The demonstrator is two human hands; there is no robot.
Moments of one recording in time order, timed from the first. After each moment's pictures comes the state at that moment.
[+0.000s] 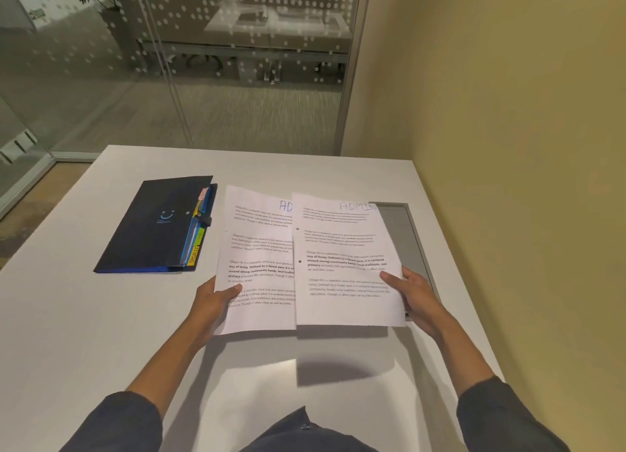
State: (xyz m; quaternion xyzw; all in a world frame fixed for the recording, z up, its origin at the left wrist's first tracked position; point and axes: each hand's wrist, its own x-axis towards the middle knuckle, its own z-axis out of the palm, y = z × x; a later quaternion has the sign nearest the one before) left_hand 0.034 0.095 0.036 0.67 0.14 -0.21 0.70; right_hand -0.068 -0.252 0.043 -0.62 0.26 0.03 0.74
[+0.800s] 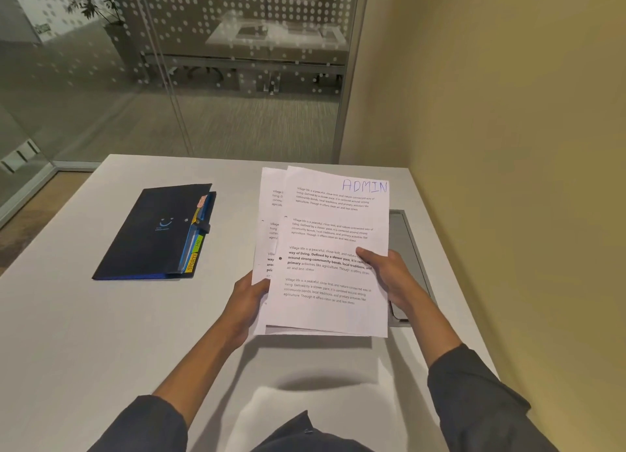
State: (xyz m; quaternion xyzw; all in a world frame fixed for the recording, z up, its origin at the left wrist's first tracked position) left_hand 0.007 0.038 0.074 0.63 0.02 -0.25 0.73; right_hand -0.015 -0.230 0.065 -0.60 0.23 -0.01 0.77
